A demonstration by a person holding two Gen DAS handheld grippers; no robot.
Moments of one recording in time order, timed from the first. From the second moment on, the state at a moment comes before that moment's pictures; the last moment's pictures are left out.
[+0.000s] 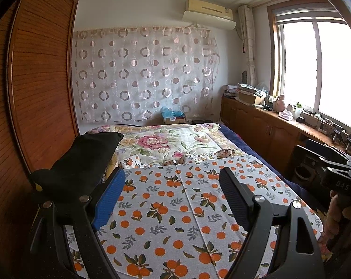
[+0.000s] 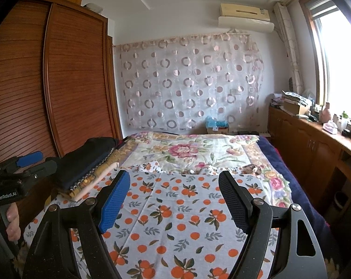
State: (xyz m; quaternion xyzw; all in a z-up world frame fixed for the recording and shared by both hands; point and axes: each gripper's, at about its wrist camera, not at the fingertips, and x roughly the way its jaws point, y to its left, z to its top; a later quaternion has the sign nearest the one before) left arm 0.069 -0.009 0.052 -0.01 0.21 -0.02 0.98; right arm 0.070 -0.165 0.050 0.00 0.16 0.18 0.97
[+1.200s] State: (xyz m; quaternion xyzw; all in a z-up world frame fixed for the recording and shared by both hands) left arm 0.071 -0.006 0.050 -0.01 0.20 -0.02 0.98; right arm 0.075 -0.169 0.045 0.00 0.16 0.18 0.97
